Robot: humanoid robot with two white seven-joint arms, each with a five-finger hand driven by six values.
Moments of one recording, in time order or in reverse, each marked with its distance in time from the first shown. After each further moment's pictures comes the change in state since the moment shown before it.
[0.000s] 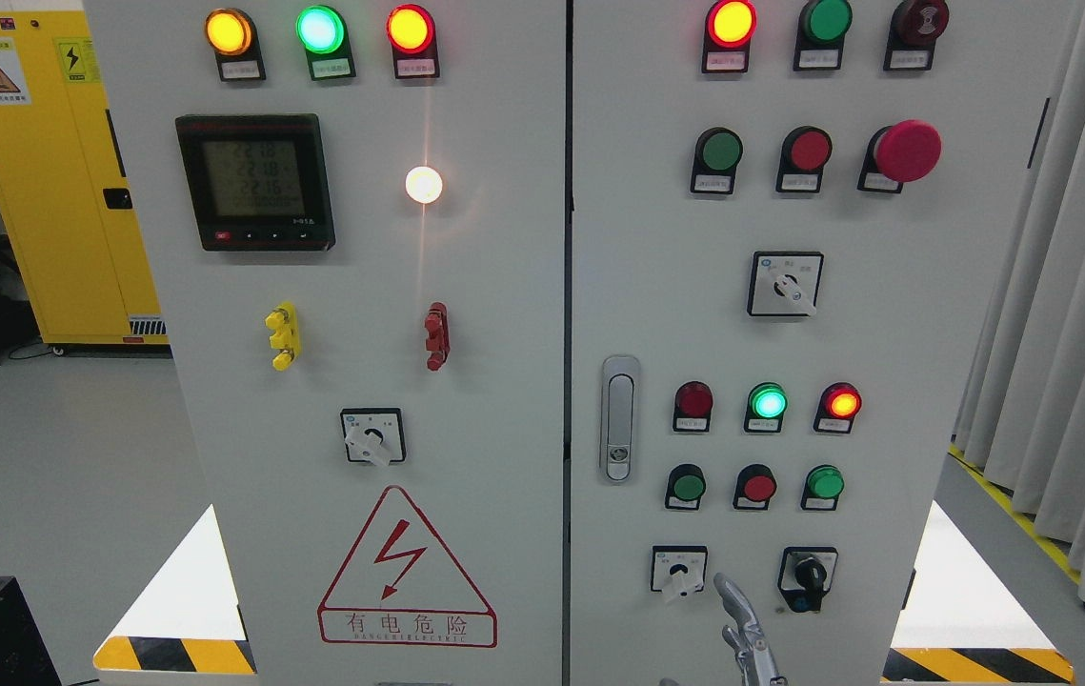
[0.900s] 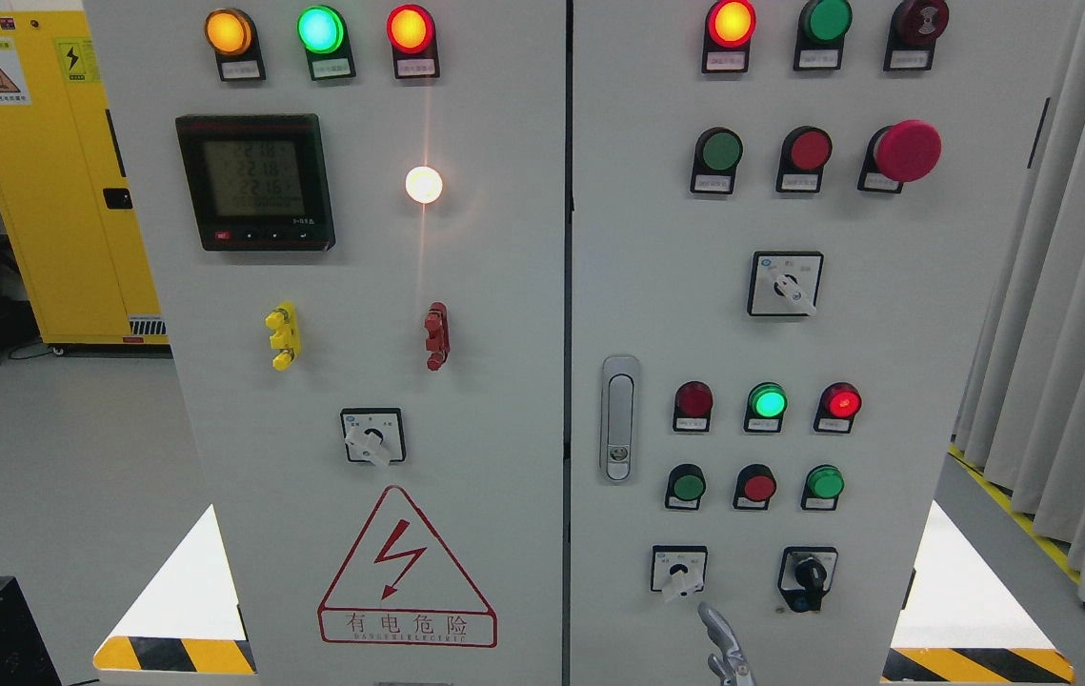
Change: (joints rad) left arm 0.000 0.000 0.000 0.000 0.000 0.000 -0.001; right arm 0.017 0.000 0.005 0.069 -0.006 -0.021 -0.001
